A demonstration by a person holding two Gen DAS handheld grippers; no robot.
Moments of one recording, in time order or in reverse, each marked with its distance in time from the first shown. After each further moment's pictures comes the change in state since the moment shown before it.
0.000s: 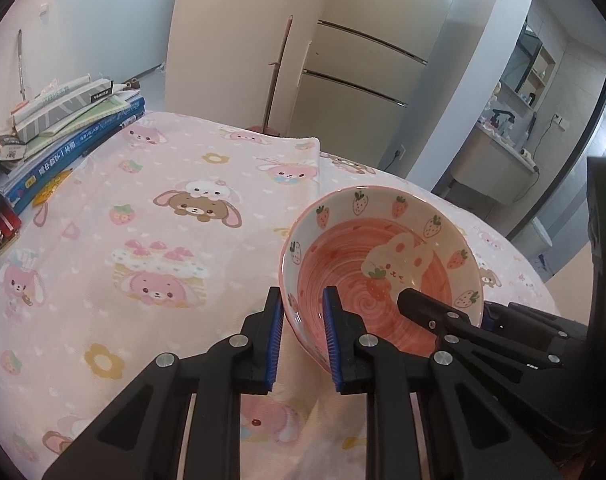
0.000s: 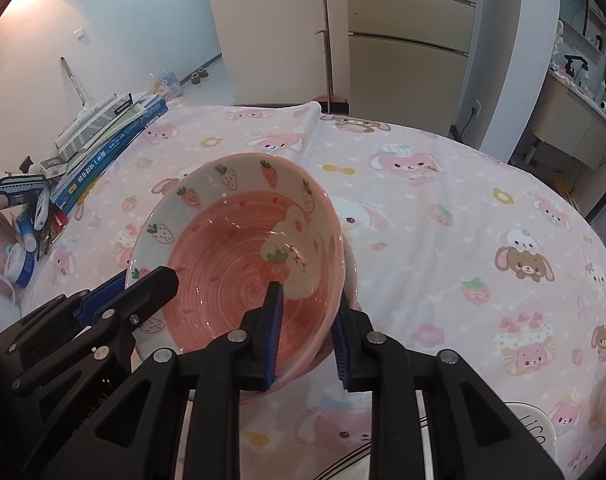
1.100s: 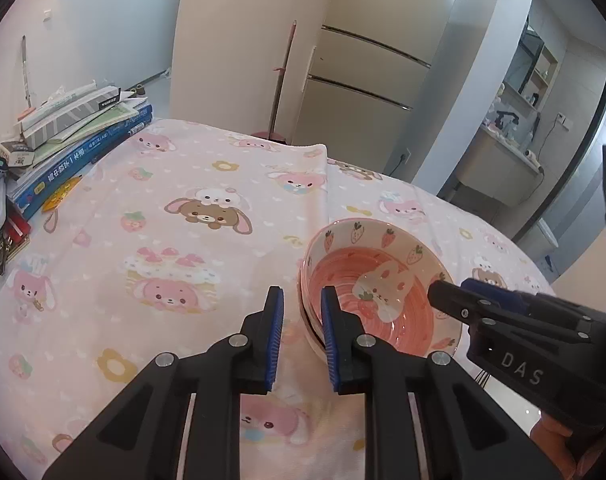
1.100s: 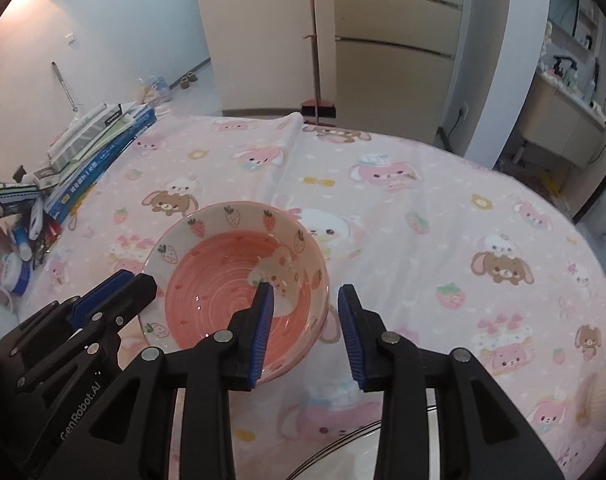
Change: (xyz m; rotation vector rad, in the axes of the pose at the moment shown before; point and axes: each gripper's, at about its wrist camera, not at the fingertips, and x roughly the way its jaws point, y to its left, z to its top) left arm -0.004 0.004 0.001 0.009 -0.021 0.028; right arm -0.014 -0.011 0.005 0.029 -0.004 -0.023
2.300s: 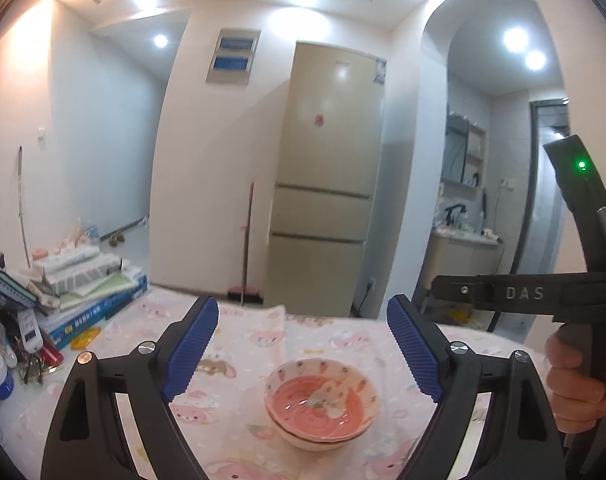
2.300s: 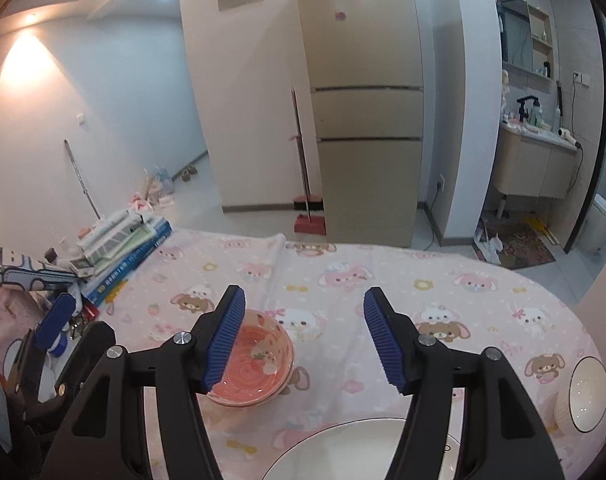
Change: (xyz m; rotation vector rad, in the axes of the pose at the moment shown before) left arm -0.139 -0.032 -0.009 0.180 -0.595 -0.099; right arm -0.137 -0.029 0.008 0.059 -0.374 -0.001
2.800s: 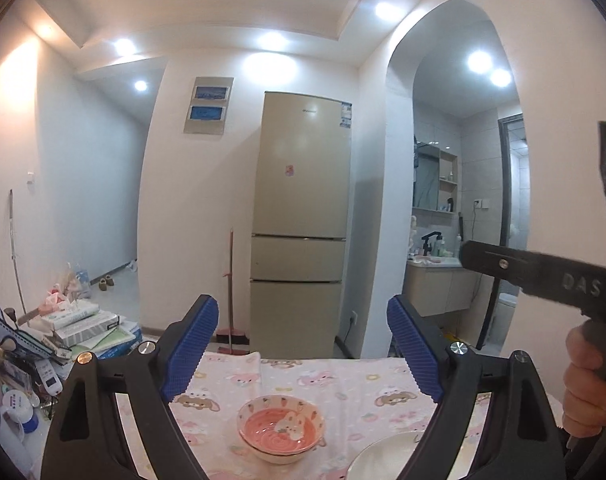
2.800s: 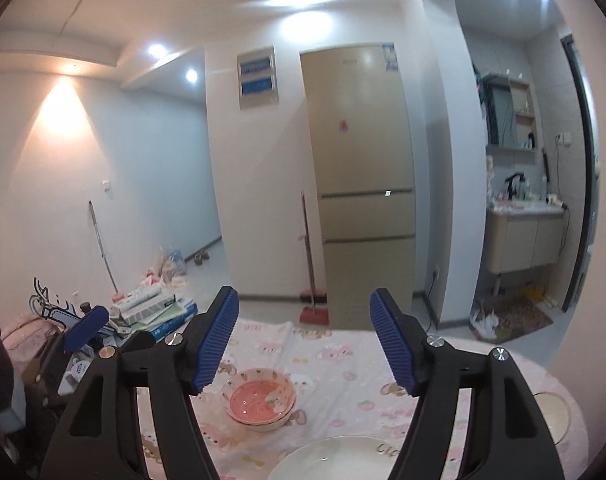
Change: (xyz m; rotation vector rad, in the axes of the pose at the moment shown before) left arm -0.086 -0.059 0.056 0.073 -0.128 -0.055; right arm -0.157 -0.006 -0.007 -0.040 -0.378 0.015
